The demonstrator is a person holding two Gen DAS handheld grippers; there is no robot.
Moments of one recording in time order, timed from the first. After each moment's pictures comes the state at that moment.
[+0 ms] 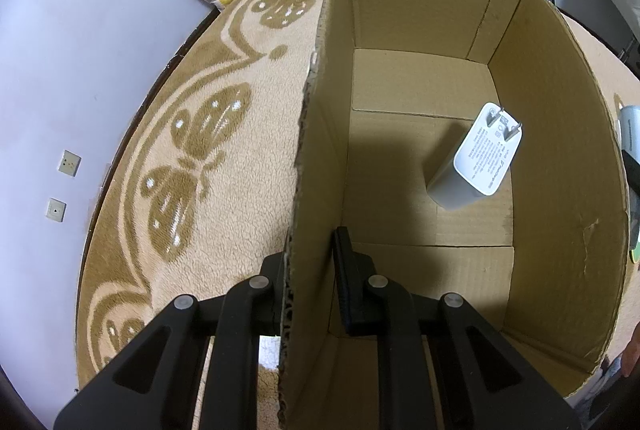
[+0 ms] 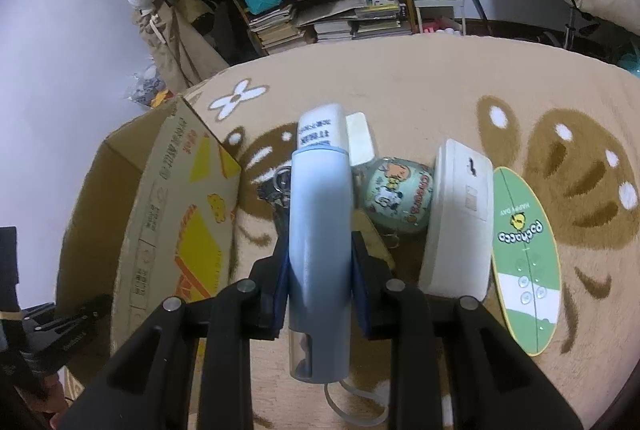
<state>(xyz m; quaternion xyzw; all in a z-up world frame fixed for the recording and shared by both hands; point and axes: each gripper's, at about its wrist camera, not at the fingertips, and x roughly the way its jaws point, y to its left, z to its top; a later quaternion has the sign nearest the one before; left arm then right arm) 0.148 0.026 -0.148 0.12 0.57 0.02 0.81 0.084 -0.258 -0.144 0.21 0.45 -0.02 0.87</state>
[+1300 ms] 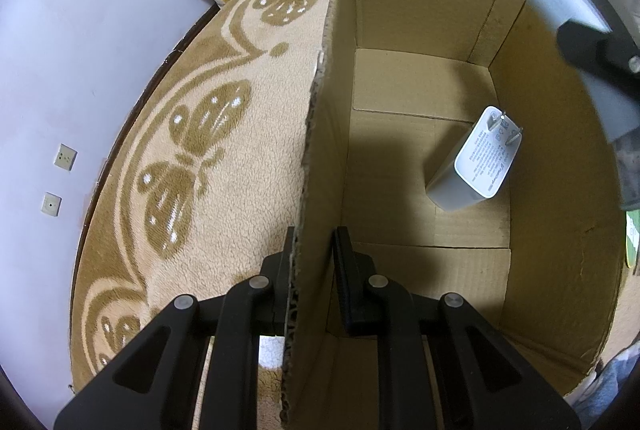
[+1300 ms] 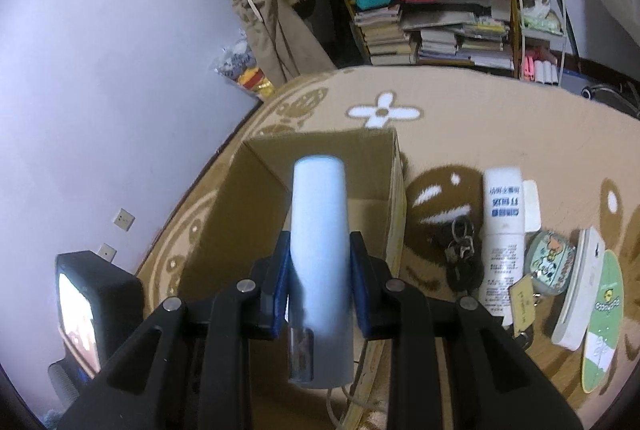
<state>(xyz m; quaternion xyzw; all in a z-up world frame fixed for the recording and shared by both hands) 0.153 0.034 -0.146 0.11 0.58 0.02 0.81 0.133 -0.163 -0.092 0.18 0.44 0.12 0.87</state>
